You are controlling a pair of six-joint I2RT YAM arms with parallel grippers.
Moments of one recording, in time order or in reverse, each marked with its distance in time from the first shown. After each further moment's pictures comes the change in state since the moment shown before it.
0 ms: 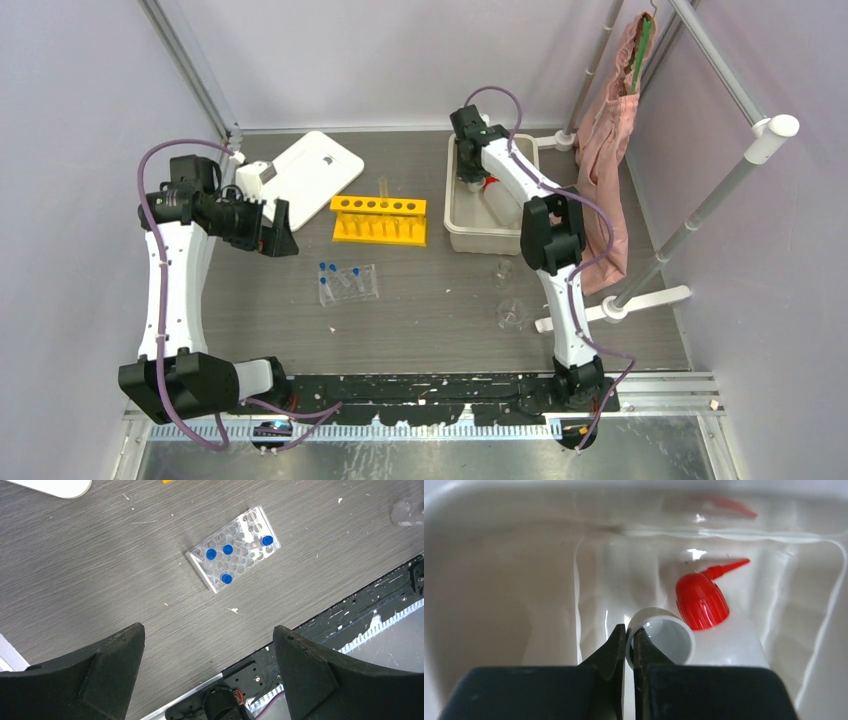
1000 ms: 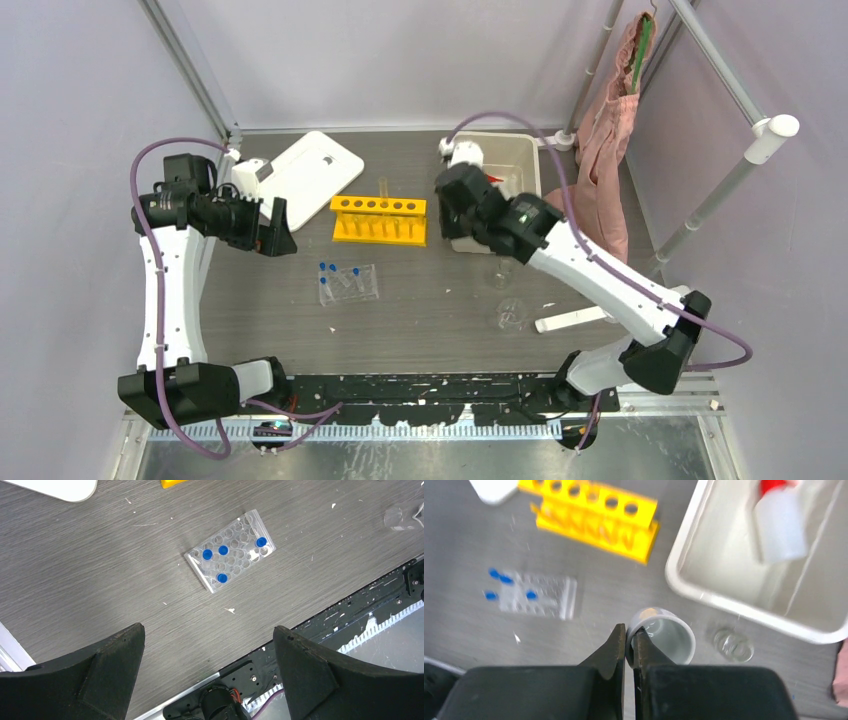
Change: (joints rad) left arm 0.000 -0.024 0.038 -0.029 -0.002 -0.012; right arm 0.520 -0.956 -0.708 0.005 0.147 0.151
